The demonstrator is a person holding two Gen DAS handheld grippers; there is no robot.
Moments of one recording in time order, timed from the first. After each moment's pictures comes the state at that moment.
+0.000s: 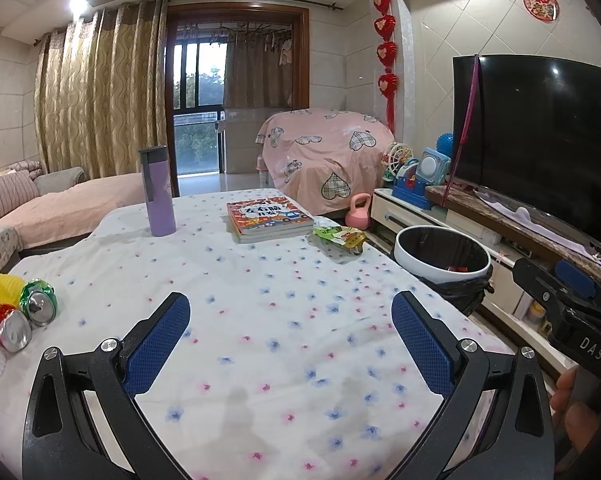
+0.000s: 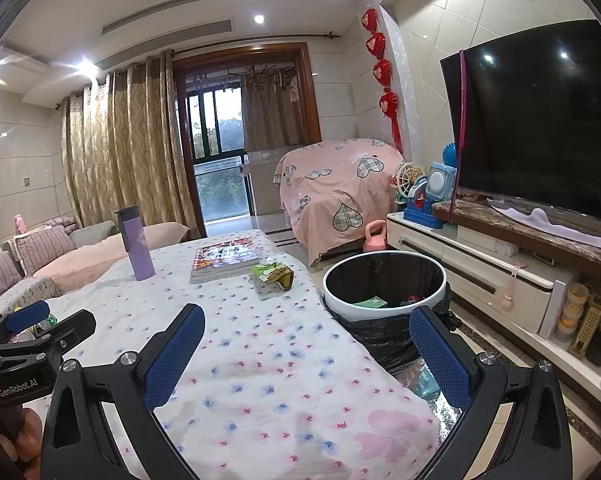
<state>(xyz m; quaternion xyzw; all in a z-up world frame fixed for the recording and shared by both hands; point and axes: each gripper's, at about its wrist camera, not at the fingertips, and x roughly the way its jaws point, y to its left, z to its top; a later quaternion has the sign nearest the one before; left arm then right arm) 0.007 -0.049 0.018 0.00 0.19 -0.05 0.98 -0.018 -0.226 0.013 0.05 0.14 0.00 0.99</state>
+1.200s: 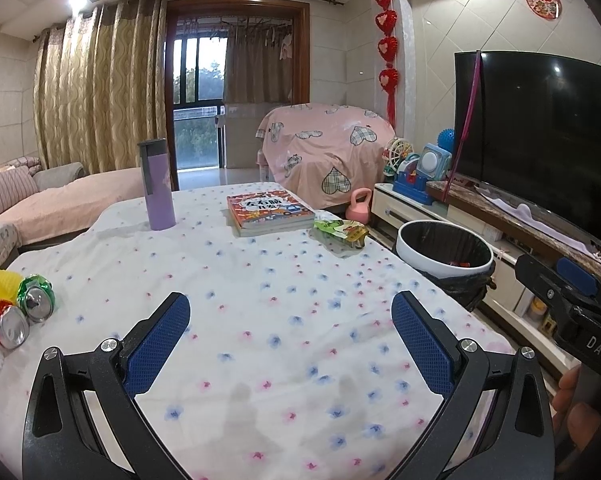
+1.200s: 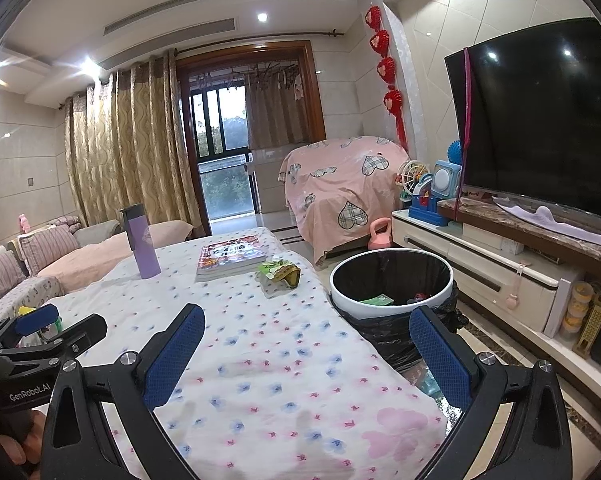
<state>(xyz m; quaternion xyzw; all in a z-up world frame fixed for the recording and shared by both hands) 0.011 -0.045 0.012 0.00 0.20 -0.05 0.98 -0.015 -0.220 0.013 0.06 0.15 0.01 0.99</state>
